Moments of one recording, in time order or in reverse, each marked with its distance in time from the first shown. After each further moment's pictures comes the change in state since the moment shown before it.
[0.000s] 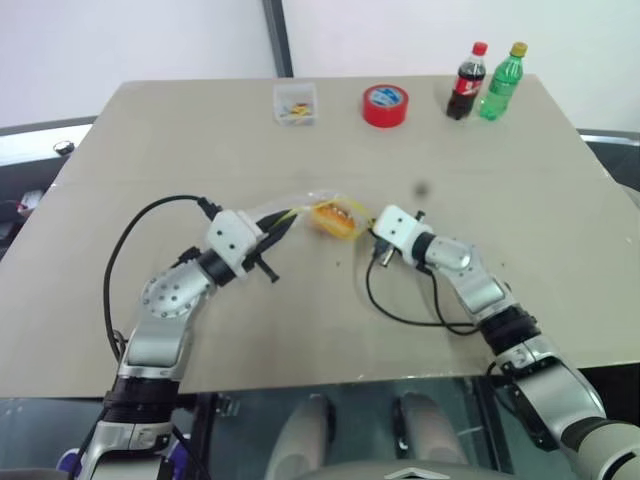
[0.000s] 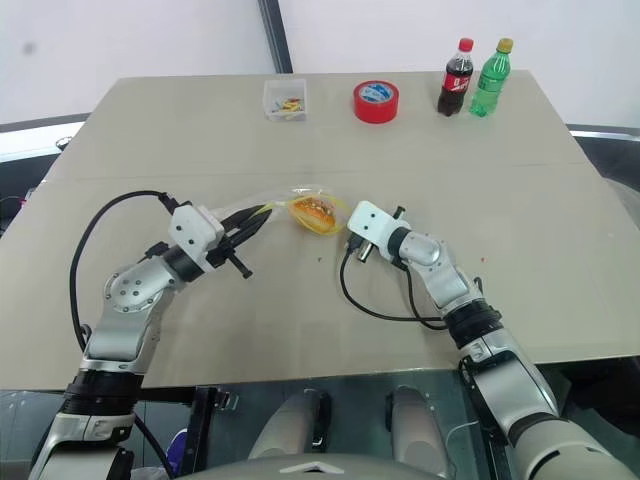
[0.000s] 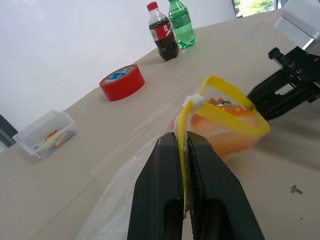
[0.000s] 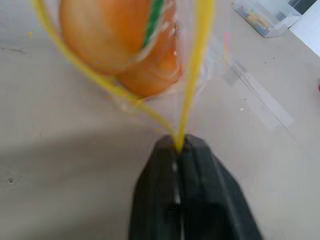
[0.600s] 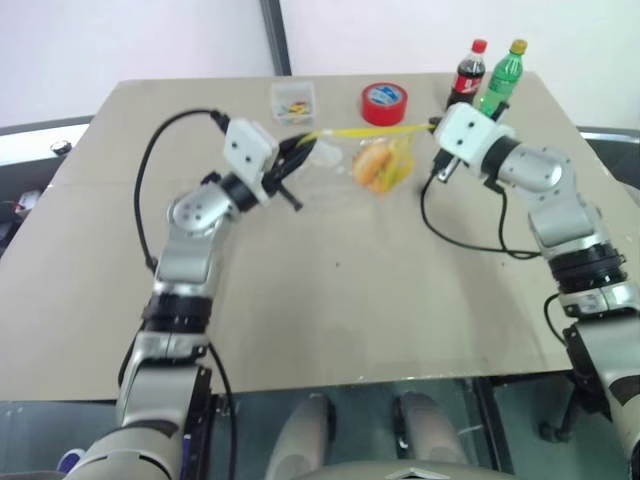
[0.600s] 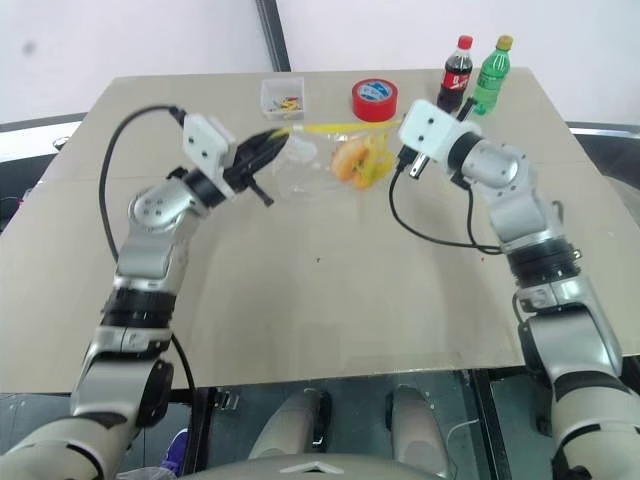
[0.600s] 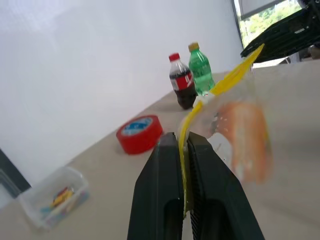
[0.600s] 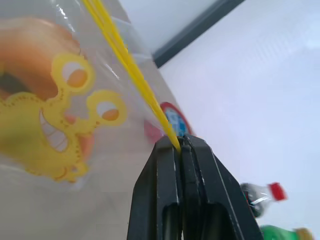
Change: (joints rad) left arm -0.514 -0.091 -0.038 0.331 0.012 0.034 0.002; right arm -0.269 -0.340 -0.100 -0.095 -0.036 0.028 0.022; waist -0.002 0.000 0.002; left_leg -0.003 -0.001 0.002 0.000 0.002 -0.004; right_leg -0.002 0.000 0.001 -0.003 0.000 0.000
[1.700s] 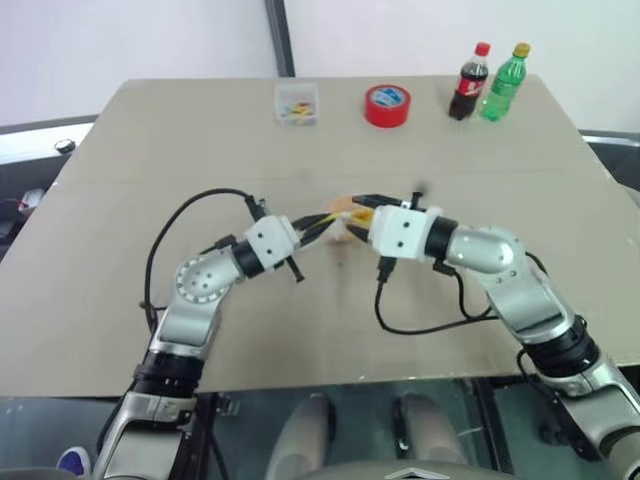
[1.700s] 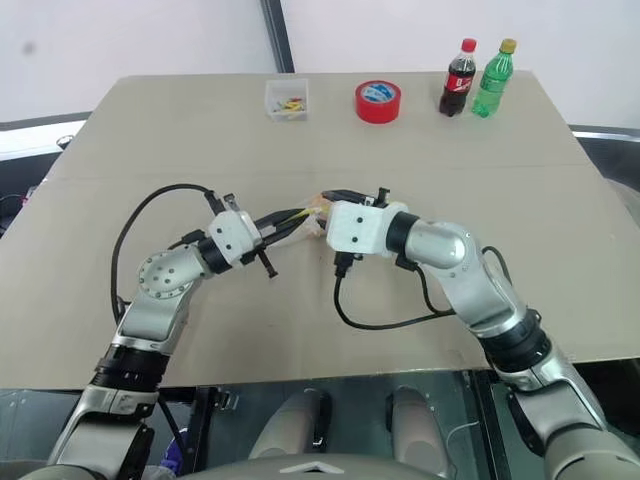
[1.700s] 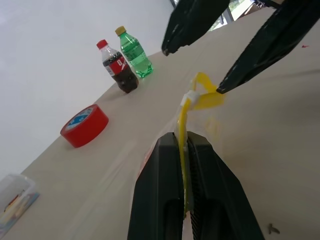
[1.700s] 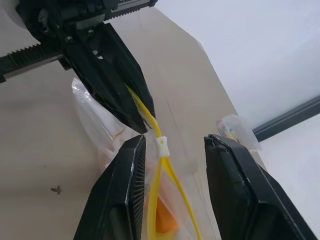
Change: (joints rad) left arm 0.395 0.049 -0.083 -0.223 0.088 -0.205 -0.107; right arm 0.311 0.149 0.192 -0.595 0.031 0.170 0.136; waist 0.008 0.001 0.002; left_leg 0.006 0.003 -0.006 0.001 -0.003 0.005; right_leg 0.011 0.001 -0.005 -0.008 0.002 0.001
